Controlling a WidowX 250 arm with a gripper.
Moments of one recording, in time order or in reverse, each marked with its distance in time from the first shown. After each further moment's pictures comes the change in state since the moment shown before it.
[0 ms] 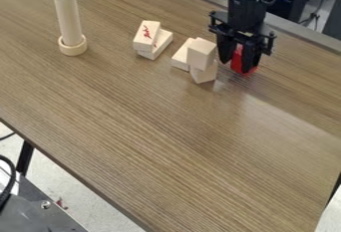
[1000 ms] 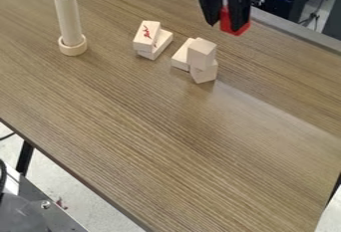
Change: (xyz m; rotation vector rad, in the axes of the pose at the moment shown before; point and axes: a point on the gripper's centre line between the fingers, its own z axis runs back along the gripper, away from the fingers) arm -0.016 0.009 0.074 -0.067 -0.119 0.055
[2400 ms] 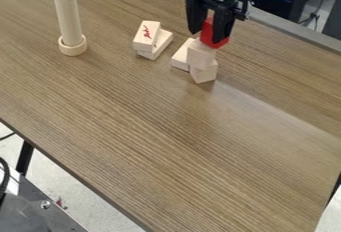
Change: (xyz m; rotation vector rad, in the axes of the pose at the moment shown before) arm -0.014 0.009 -0.018 0.138 0.197 -0.007
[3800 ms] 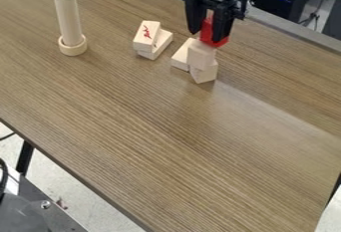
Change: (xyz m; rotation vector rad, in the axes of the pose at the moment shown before) arm -0.001 0.011 0.004 -0.020 -0.030 0.029
